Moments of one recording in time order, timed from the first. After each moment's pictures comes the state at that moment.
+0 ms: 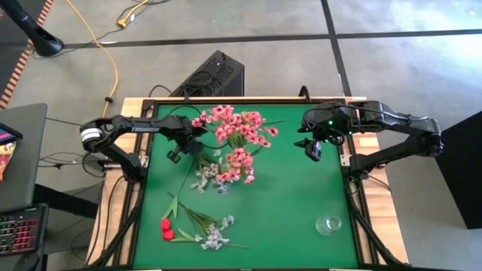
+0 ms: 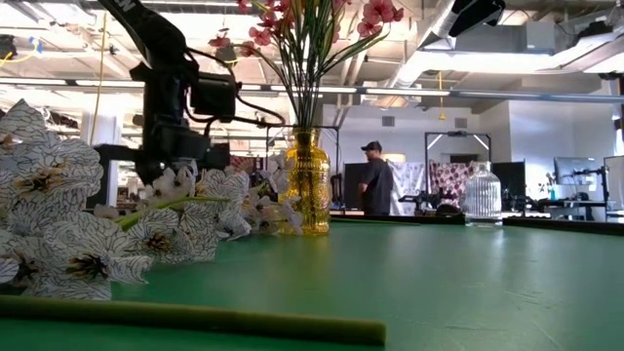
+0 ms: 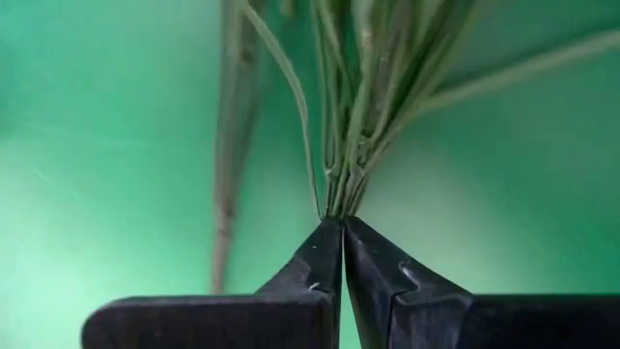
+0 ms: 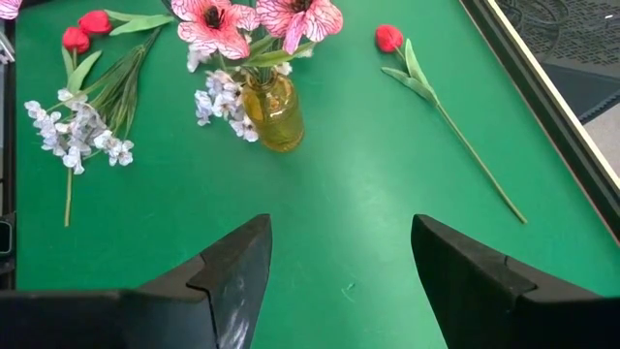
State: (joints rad) left arm 0.47 1.52 0.83 -0.80 -0.07 1.10; right arm -0.09 1.13 1.40 -1.11 0.09 0.24
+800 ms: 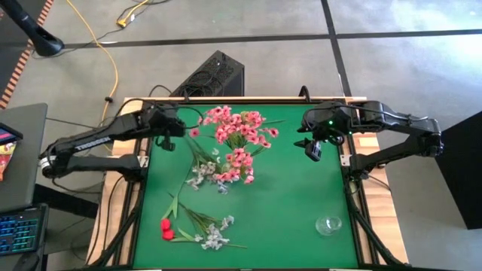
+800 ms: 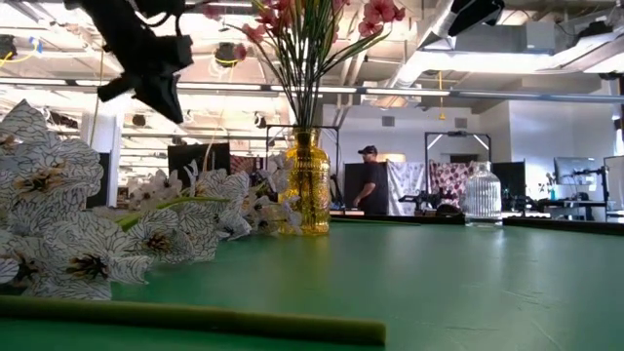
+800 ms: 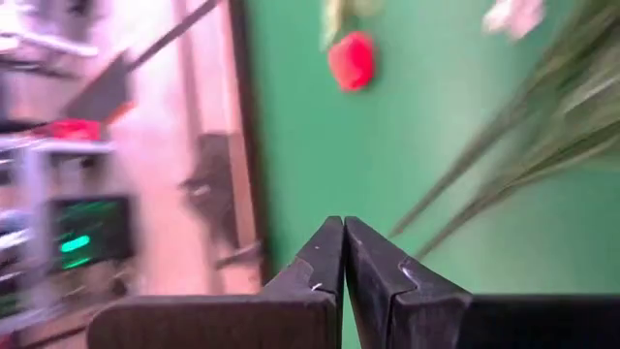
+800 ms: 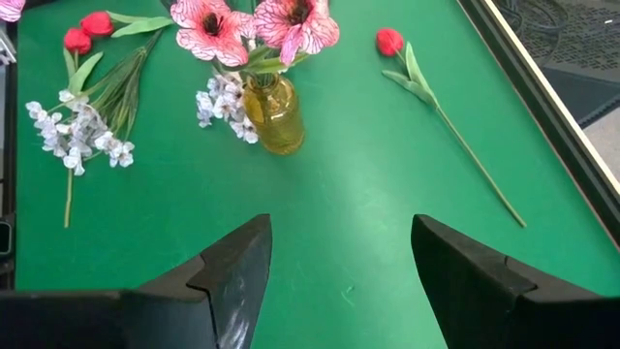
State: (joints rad) left arm 0.47 0.94 0.83 -0.77 -0.26 0.81; right arm -0.09 1.13 1.40 -1.11 0.09 0.23
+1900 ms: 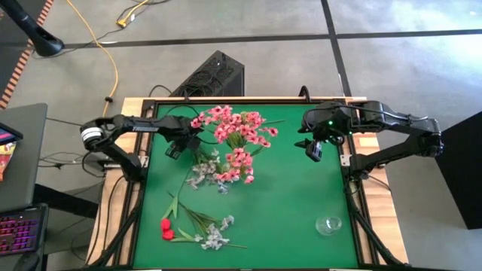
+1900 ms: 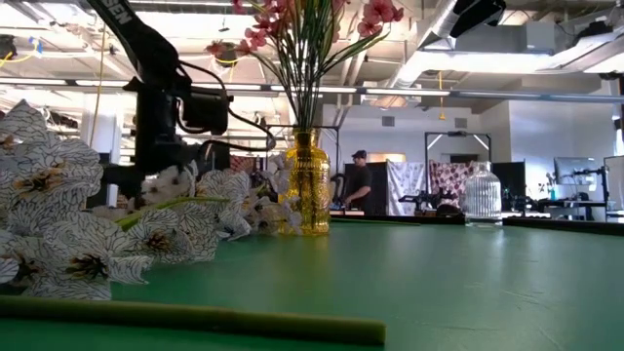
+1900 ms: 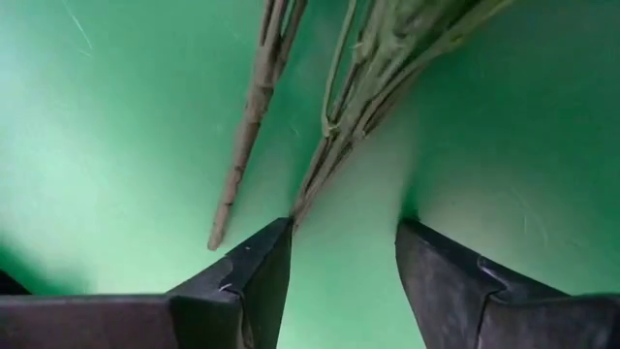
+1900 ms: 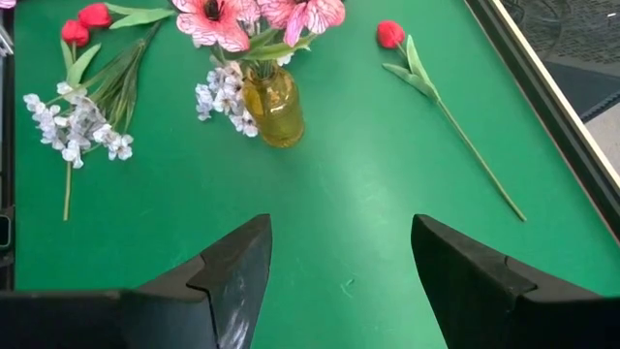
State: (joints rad) left arm 0.53 1.53 0.75 -0.68 -0.29 1.00; right arm -0.09 1.13 1.40 -1.12 0.08 0.23
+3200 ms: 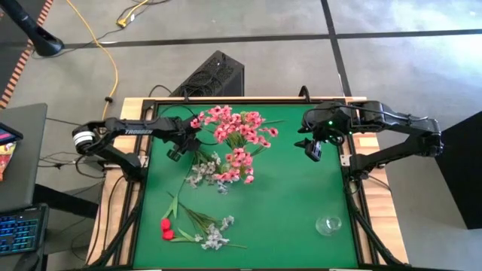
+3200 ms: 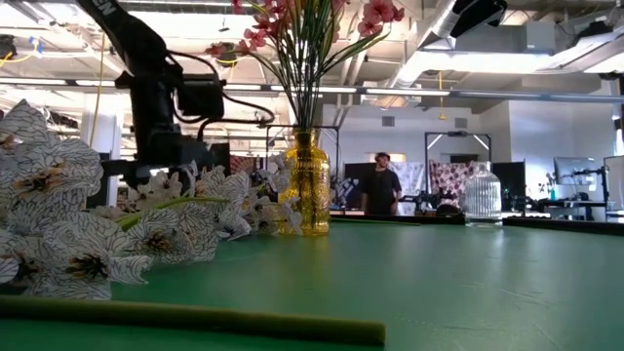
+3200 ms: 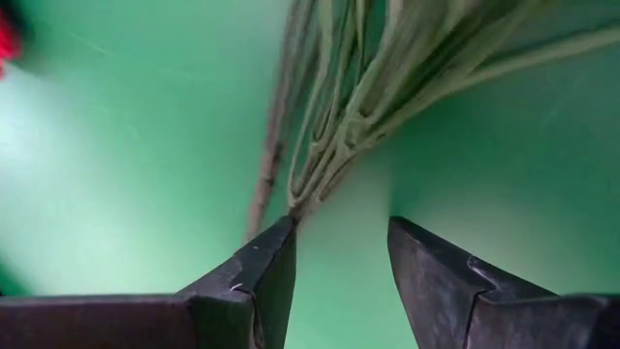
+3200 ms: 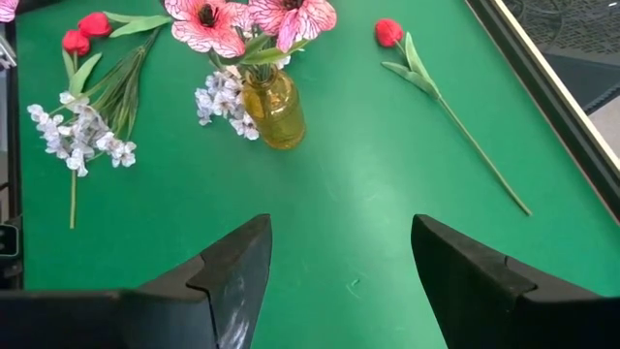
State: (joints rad) left arm 0.52 1.44 0.69 -0.60 -0.15 1.09; right arm -0.09 1.13 1.40 -1.12 0.08 0.26
